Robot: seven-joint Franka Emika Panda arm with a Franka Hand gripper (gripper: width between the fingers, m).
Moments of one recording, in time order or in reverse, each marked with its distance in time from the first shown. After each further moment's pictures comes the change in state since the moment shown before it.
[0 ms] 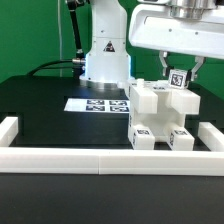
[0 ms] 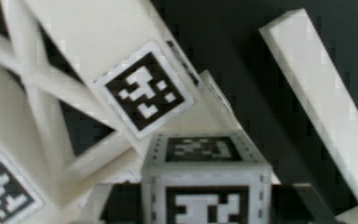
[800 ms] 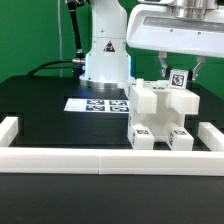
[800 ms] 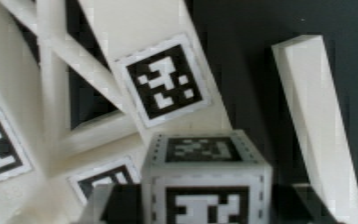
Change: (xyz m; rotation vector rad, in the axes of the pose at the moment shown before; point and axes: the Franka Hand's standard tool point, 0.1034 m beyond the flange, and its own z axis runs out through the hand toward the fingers) arm 0.000 0.001 0.000 -0.005 0.002 -0.250
